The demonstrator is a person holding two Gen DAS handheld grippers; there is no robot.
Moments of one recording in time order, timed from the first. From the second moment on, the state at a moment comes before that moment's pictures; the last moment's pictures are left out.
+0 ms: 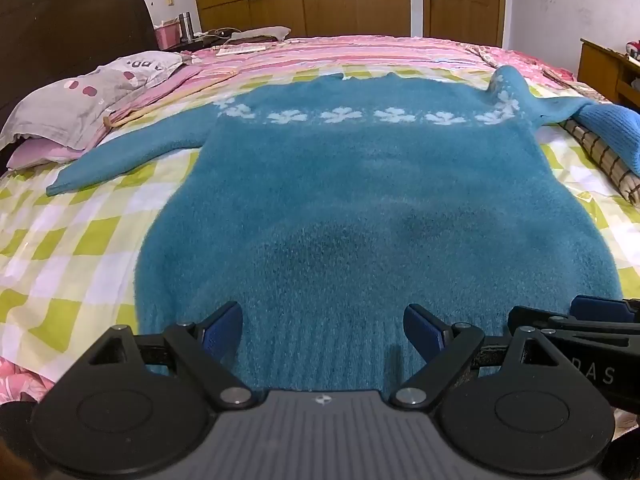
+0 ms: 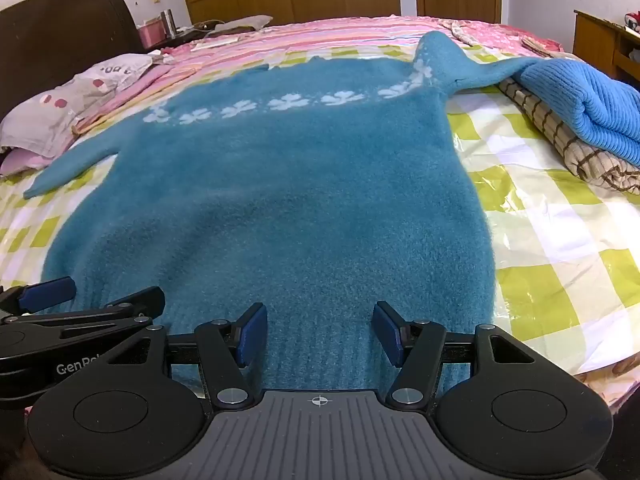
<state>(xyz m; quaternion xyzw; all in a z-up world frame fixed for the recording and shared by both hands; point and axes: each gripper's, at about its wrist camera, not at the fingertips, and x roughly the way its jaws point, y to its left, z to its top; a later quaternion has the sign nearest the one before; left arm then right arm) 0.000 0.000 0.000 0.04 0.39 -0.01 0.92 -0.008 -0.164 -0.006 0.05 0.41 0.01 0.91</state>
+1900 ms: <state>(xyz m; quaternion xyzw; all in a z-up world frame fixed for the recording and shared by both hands) 0.012 -0.009 0.018 0.02 0.36 -0.04 0.93 0.004 -0.172 0.025 0.03 0.38 -0.01 0.92</state>
